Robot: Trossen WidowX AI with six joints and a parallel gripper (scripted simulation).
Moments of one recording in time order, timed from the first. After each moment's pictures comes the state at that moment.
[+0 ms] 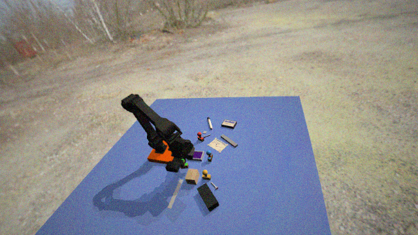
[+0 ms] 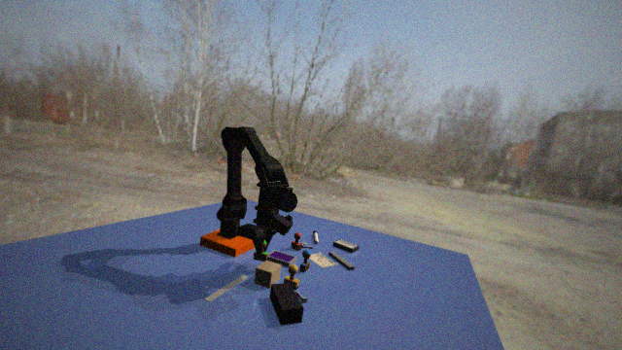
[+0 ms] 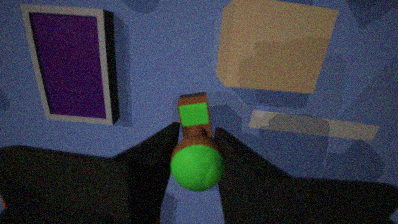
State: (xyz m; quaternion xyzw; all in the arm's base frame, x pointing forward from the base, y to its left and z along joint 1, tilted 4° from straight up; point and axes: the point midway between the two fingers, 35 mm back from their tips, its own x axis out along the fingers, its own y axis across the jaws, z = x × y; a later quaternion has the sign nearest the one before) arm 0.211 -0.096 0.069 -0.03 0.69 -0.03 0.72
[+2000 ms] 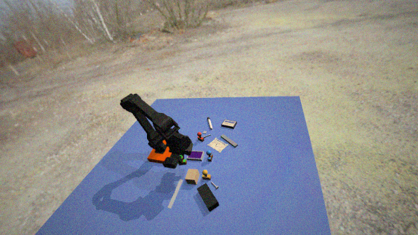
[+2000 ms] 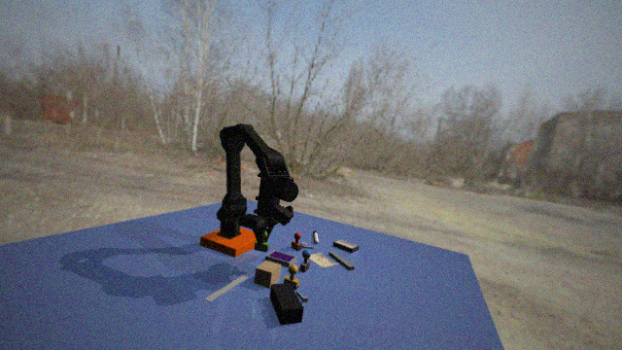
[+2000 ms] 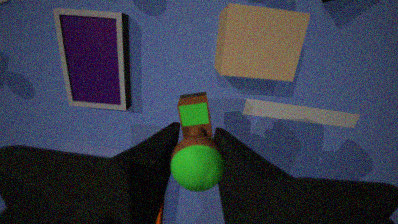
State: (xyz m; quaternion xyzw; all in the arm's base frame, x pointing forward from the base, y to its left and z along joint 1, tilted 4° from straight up) arm 0.209 -0.093 0.098 -0.03 0.69 -0.02 0.72
